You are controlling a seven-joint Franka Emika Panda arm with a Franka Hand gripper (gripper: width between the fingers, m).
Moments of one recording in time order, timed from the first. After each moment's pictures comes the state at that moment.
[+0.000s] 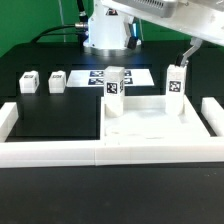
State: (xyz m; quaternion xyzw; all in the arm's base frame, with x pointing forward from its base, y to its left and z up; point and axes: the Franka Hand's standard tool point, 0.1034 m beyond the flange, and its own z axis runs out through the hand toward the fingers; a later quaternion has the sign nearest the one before) arm 0.593 0.040 0.134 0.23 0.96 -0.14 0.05
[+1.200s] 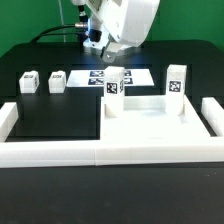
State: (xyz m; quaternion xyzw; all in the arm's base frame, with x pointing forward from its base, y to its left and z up) arm 0.542 -0.042 0.133 0.63 0.76 -0.14 0.07
